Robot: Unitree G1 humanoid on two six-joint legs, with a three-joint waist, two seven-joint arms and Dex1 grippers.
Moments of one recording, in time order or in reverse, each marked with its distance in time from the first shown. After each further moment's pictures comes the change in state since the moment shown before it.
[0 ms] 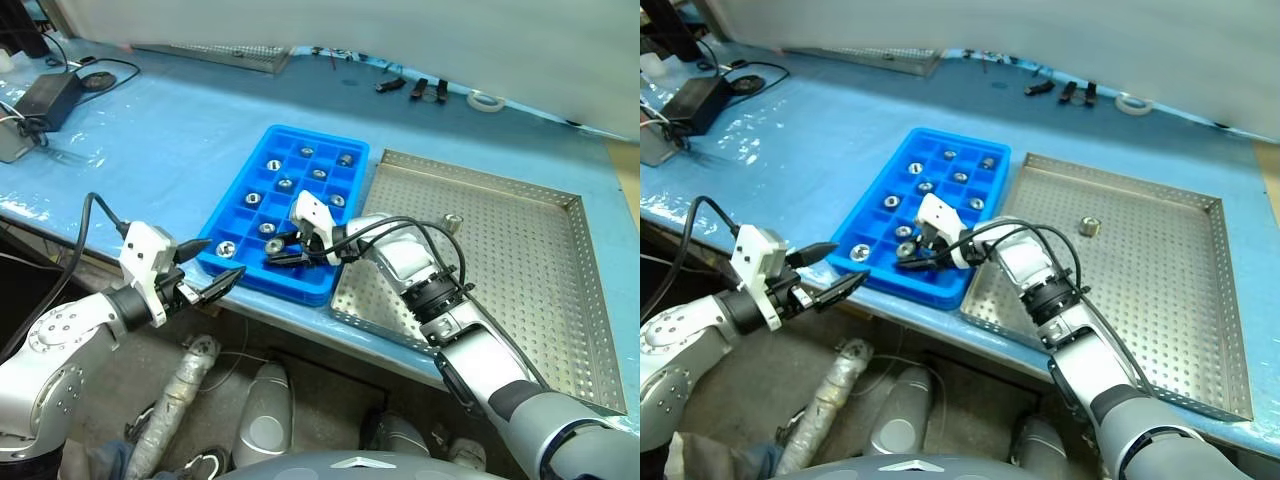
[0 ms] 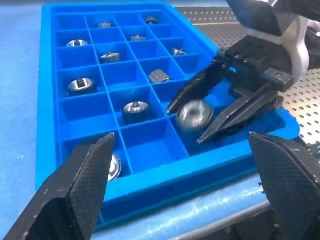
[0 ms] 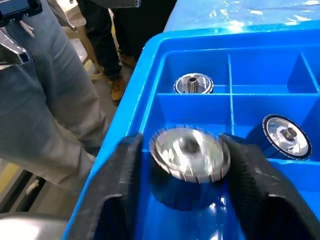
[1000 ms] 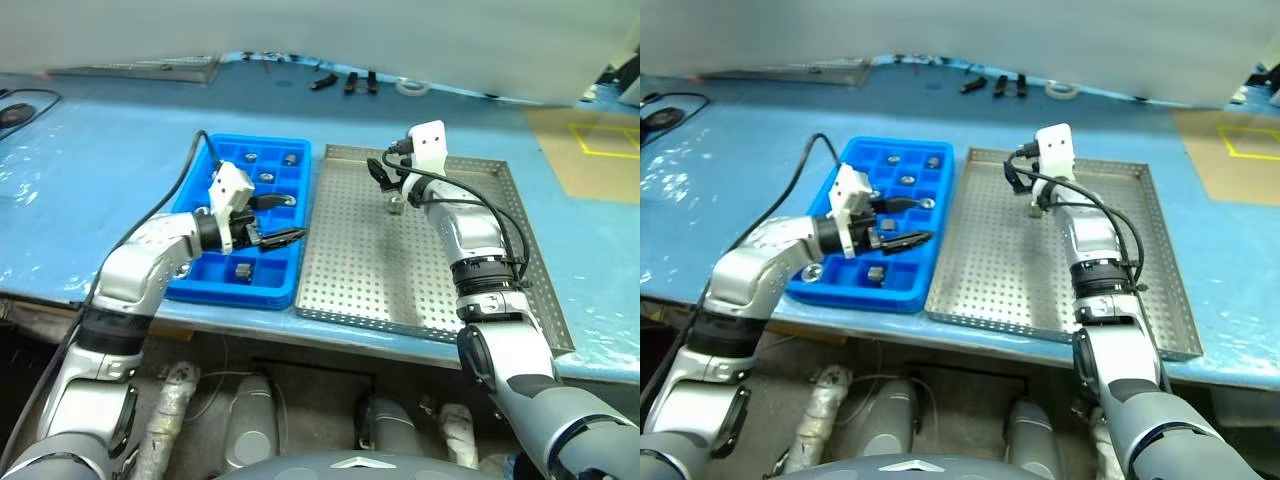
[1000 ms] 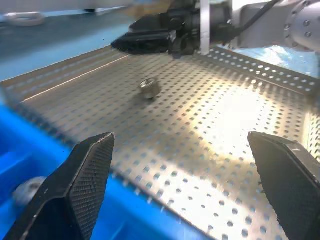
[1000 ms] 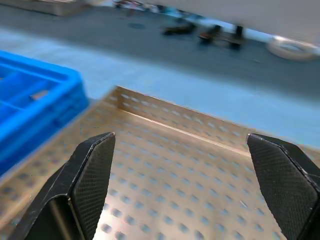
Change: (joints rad) left arm -0.639 -0.125 -0.410 0.624 0.176 -0.223 -0.316; right arm -0.010 -0.076 -0.473 0.082 -0.060 -0.020 -0.786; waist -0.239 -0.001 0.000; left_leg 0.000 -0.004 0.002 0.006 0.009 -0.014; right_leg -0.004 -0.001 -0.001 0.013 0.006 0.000
